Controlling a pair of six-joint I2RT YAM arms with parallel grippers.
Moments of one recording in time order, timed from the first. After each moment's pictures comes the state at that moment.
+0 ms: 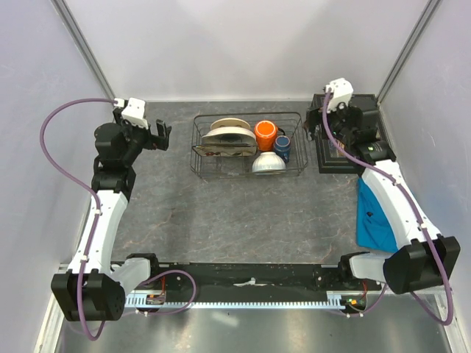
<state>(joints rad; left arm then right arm) 0.02 1.06 0.97 -0.01 0.27 0.13 0.16 1.27 1.21 -0.26 -0.15 -0.08</state>
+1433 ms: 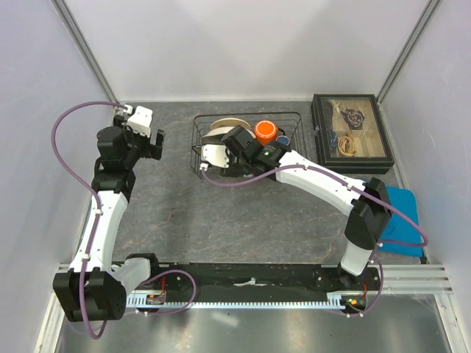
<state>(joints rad) 0.04 1.05 0.94 -0.13 0.18 0.36 0.90 1.76 1.60 -0.68 0.24 -0.77</state>
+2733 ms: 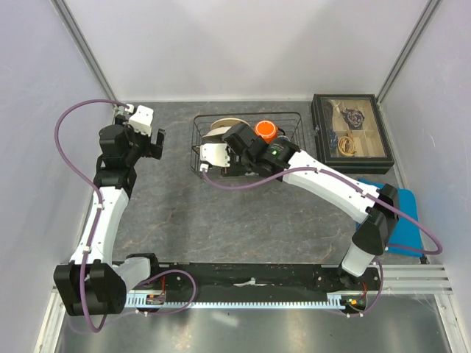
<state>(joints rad) 0.05 1.10 0.94 -0.12 0.17 0.37 0.93 1.71 1.68 -0.78 0.25 -0.82</state>
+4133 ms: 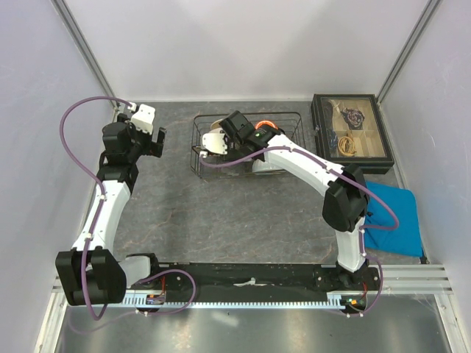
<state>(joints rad) 0.06 1.17 0.94 -0.07 0.16 0.39 0.80 1.98 1.84 -0.74 0.20 -0.92</state>
